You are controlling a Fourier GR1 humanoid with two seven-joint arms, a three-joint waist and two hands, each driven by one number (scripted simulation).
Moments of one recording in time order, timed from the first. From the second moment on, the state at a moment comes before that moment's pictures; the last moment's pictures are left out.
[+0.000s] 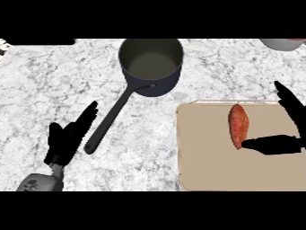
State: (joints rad) left arm -0.08 0.22 -0.16 -1.39 0.10 -0.07 0.12; right arm -0.11 -0.48 0.08 -1.76 0.11 -0.07 0.62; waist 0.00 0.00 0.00
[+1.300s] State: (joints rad) left arm -0.09 0.17 -0.10 -1.39 0.05 -0.12 0.15; right arm -0.10 -0.21 -0.05 -1.39 -0.04 0.03 0.13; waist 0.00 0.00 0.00
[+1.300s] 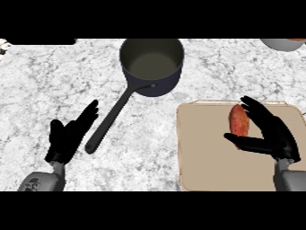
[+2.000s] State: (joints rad) left arm -0.08 0.14 -0.09 -1.40 0.01 -0.13 0.15; right arm -0.15 -0.20 -0.10 -1.15 -0.04 0.14 -0.23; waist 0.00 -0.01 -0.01
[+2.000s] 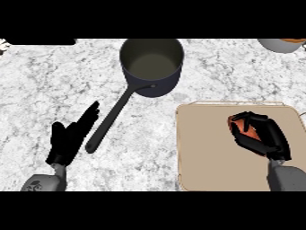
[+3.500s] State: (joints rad) left arm -0.06 0.12 -0.06 -1.42 0.00 -0.15 0.16; right arm -0.04 -0.20 0.14 -1.82 0.45 -0.03 -0.02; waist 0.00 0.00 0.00
